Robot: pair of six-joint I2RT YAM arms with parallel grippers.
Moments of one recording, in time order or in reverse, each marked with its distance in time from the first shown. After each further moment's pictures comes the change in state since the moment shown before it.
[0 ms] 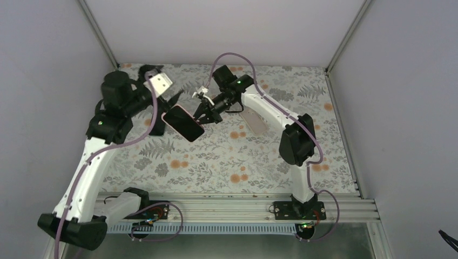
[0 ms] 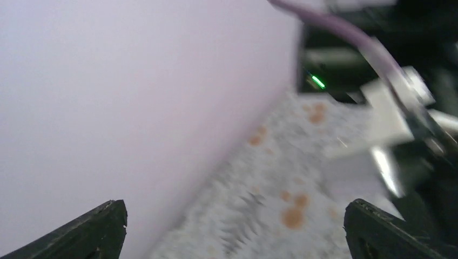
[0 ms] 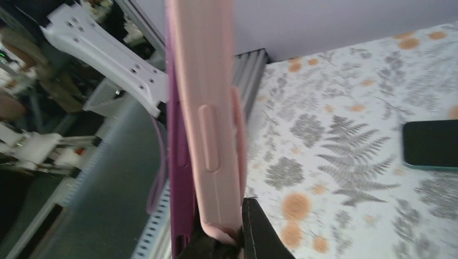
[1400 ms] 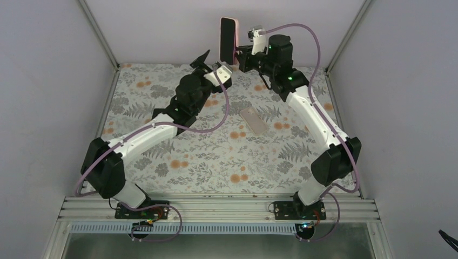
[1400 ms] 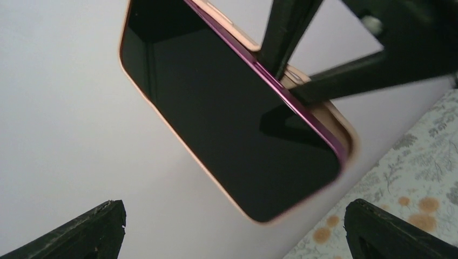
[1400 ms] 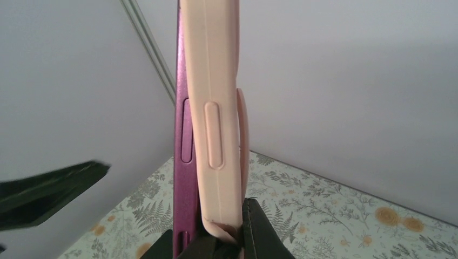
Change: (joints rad) left arm -0.459 0.449 -0.042 0.932 -0.679 0.064; right arm -0.237 -0.388 -0.212 0.771 0.843 0.864
